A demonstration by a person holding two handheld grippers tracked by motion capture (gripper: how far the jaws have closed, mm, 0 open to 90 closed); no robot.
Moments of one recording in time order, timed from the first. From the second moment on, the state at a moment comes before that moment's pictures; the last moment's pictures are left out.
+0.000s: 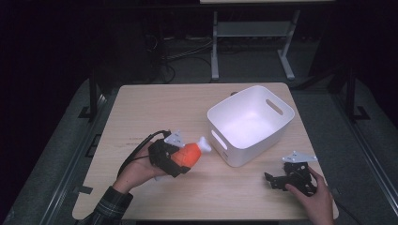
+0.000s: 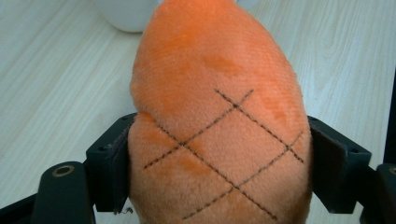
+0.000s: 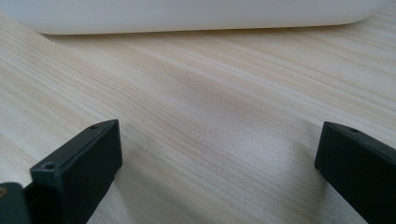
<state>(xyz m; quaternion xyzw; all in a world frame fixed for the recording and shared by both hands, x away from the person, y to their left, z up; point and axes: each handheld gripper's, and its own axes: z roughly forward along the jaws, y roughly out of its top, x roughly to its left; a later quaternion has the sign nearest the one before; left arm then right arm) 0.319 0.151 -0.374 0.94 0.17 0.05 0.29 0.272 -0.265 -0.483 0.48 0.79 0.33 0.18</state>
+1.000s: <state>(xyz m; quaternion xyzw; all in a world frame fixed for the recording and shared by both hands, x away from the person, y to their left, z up) 0.339 0.147 -0.330 0.93 0.15 0.06 0.32 0.272 -0.265 -0.483 0.48 0.79 0.33 0.18</state>
